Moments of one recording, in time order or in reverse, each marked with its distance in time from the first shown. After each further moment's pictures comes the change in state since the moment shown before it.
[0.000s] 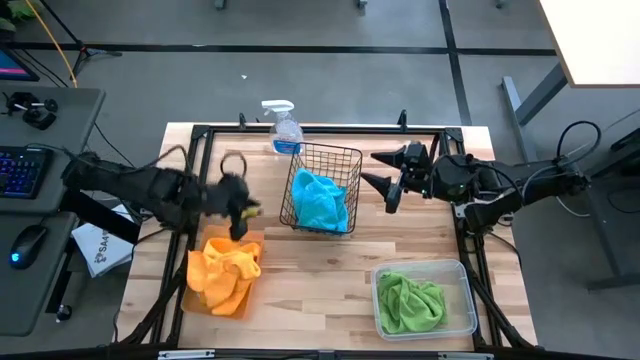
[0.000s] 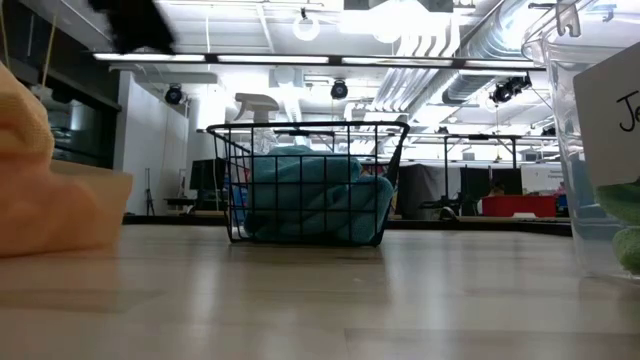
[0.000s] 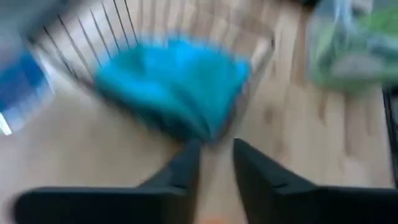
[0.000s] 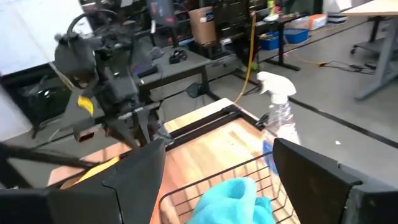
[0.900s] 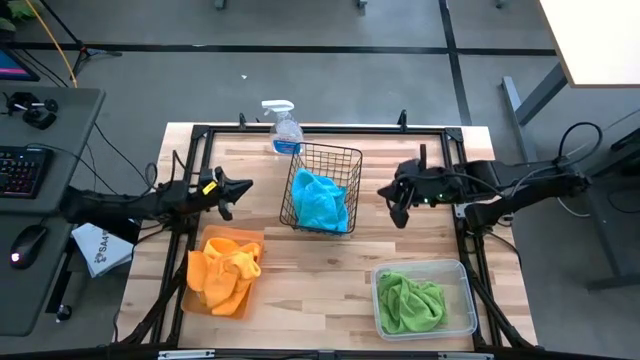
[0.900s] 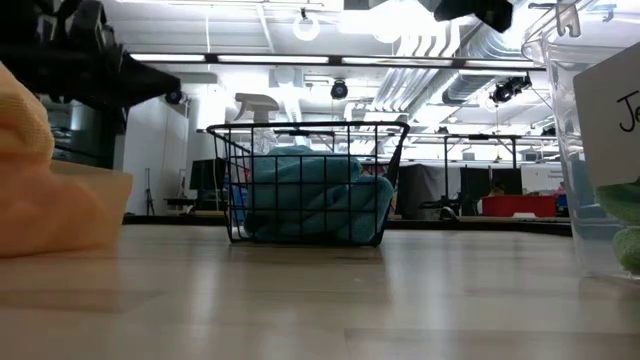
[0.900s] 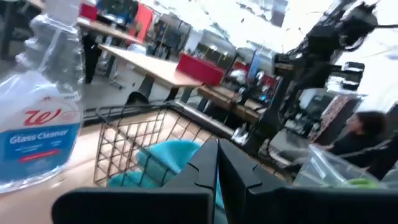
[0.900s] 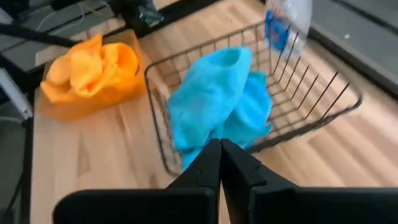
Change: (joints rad) left arm 0.259 -0.733 -0.902 1.023 -0.027 0.143; right arm -0.018 -0.013 -0.029 -0.474 -0.219 0.214
